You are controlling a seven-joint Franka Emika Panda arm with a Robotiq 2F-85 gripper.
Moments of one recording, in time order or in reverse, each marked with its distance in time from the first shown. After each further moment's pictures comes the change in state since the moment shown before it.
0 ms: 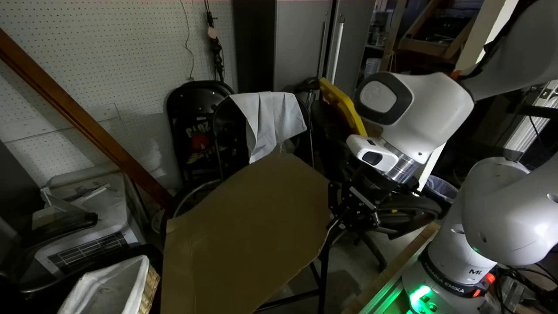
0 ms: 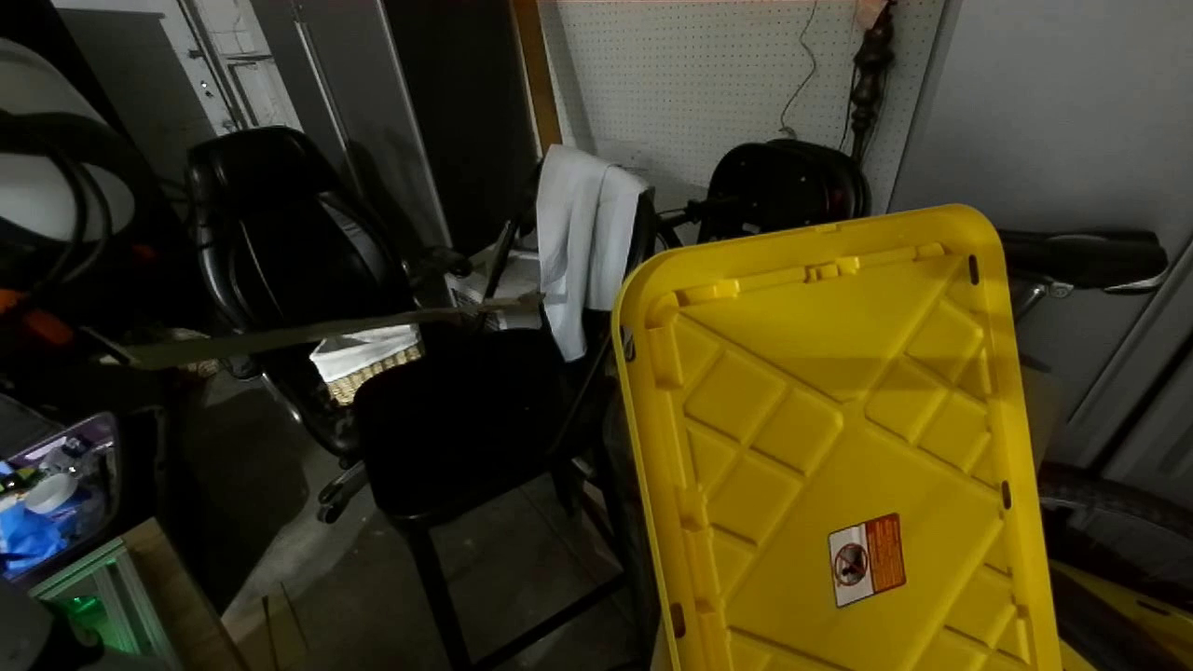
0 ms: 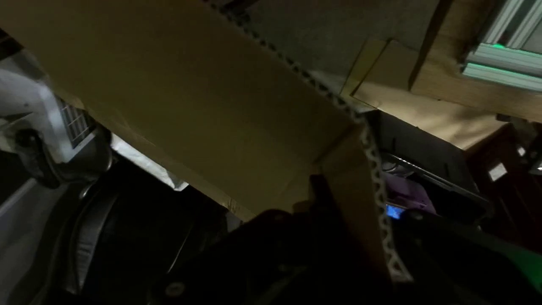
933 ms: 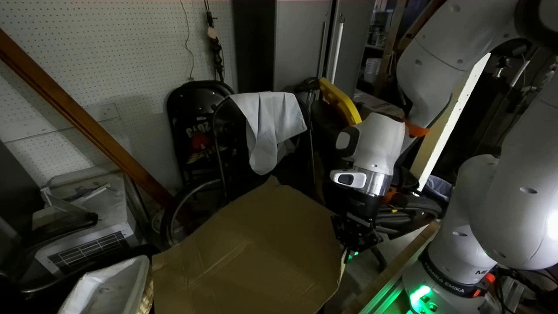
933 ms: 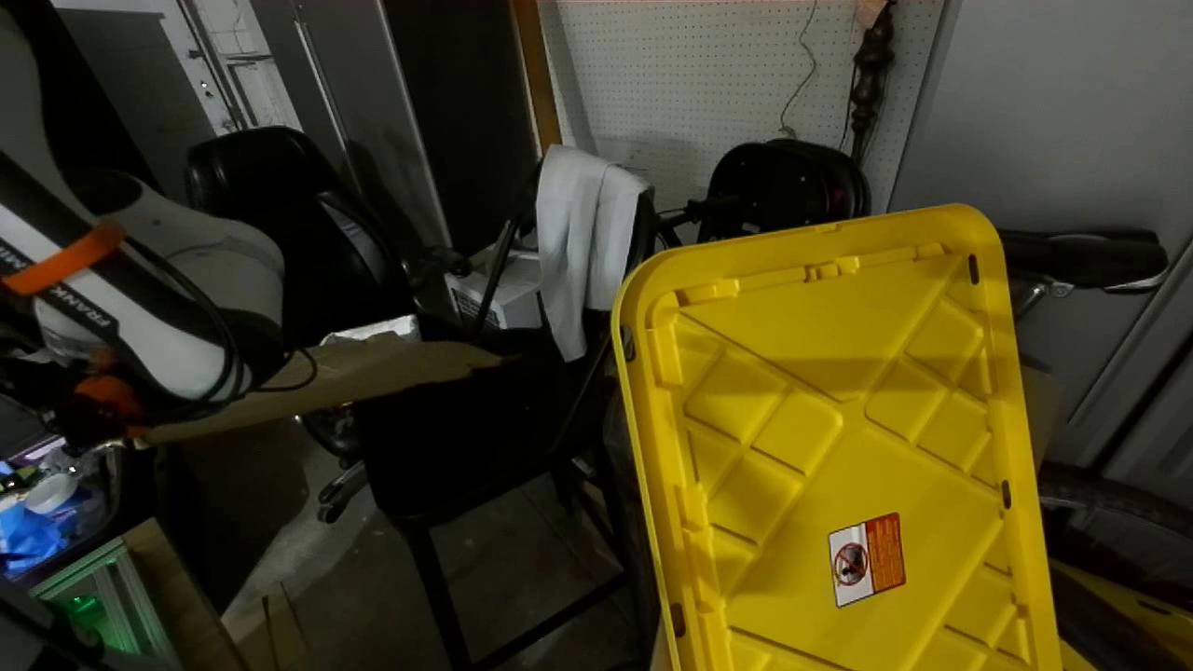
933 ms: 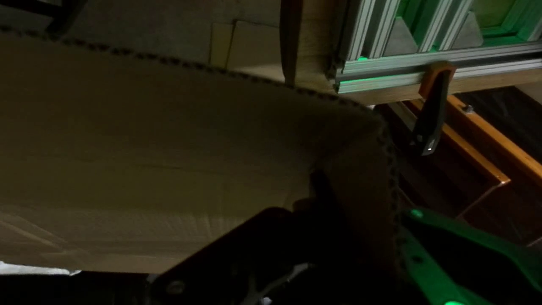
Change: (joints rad) arm 0.216 0.547 -0.470 0.001 0.125 0.079 -0.271
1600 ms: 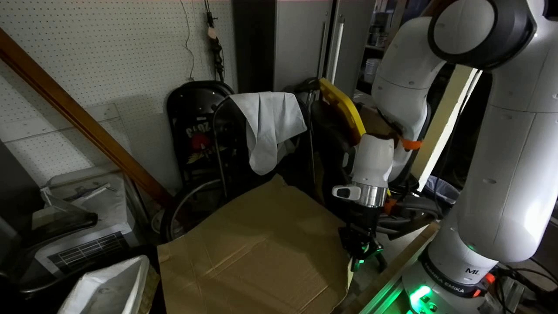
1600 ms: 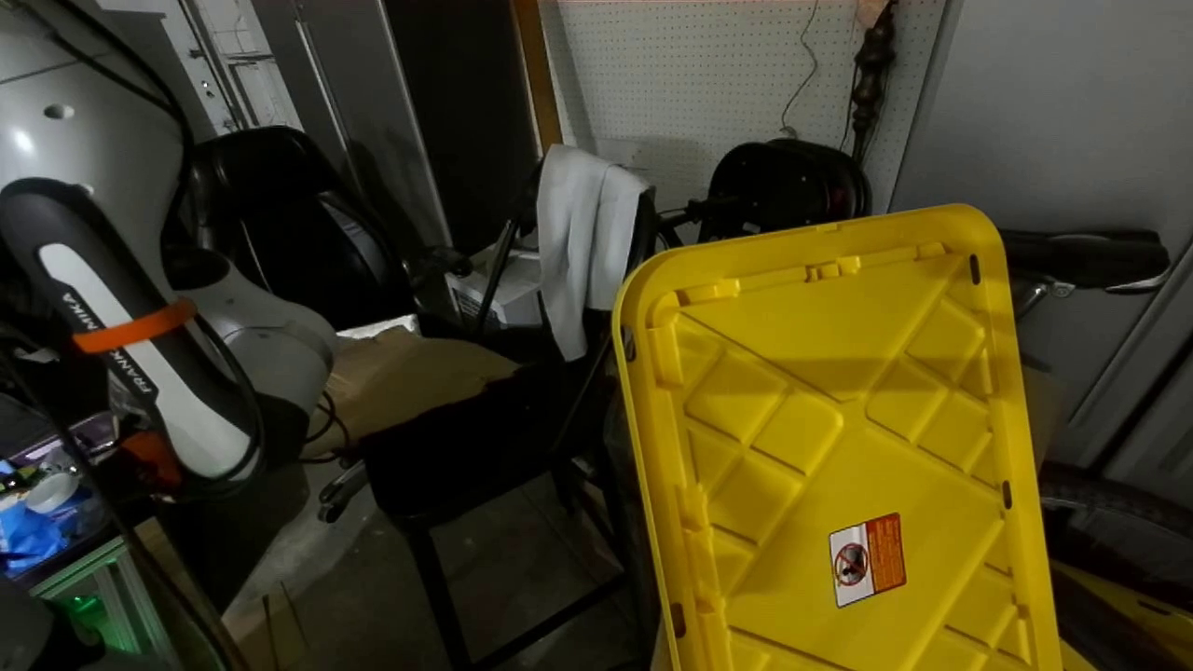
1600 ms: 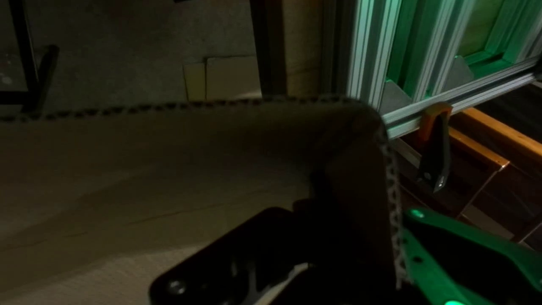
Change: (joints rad) arm -0.327 0.263 0.179 0.012 0.037 -0.045 -0.097
